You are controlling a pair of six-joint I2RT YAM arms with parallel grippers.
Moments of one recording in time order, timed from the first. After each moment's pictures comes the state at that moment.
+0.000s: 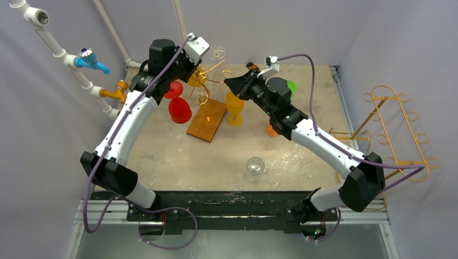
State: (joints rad) left arm -0.34 1.54 1.71 -0.54 0.10 0.49; right arm 0.67 1.41 1.20 0.22 0.03 0.78
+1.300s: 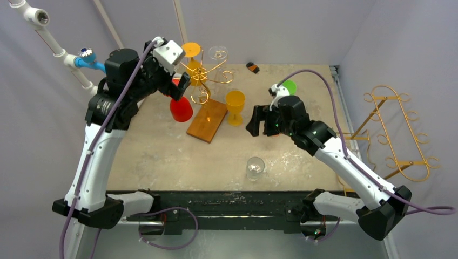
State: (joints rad) left arm -0.33 1.29 1.79 -0.77 0.20 0.37; right arm 0.63 1.14 1.16 -0.52 0.00 0.45
